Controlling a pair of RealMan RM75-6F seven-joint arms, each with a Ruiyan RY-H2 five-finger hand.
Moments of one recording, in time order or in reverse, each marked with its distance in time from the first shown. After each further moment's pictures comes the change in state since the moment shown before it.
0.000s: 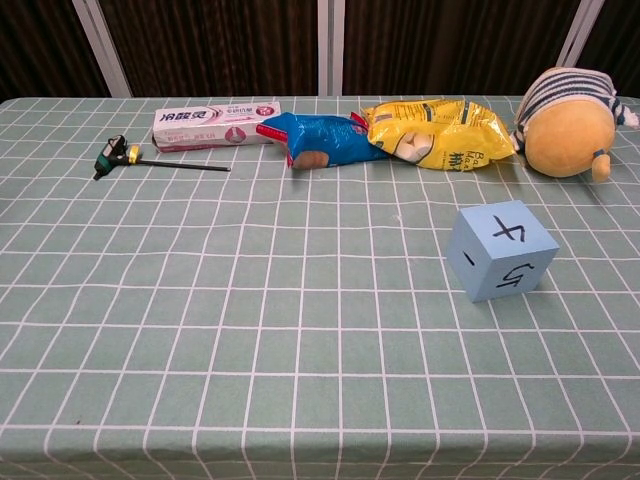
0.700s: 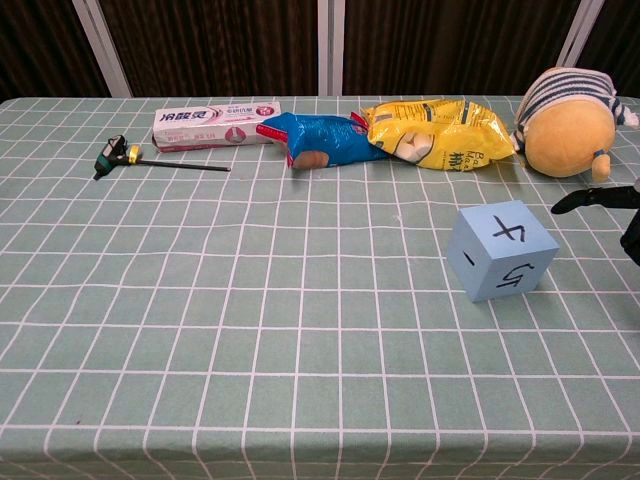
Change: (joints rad) left arm 0.003 0.008 0.013 0.033 -0.013 -0.021 -0.045; right arm 0.323 0.037 0.002 -0.174 0.303 -0.467 -0.173
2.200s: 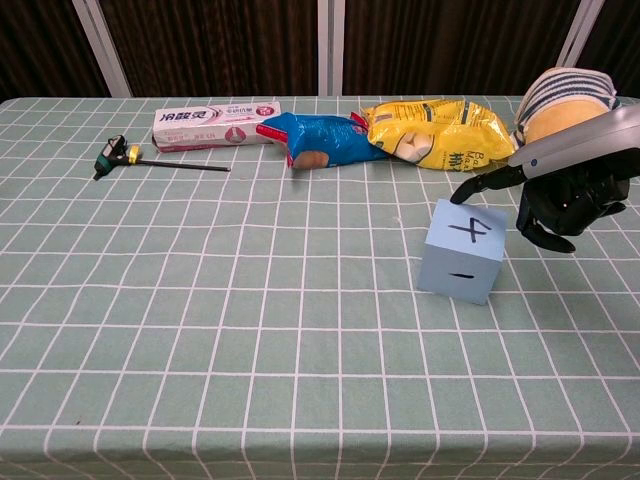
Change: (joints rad) left arm -0.017 0.016 0.004 0.005 -0.012 -0.035 -0.020; right arm 0.569 0.031 -0.096 -0.021 0.503 -0.327 0.038
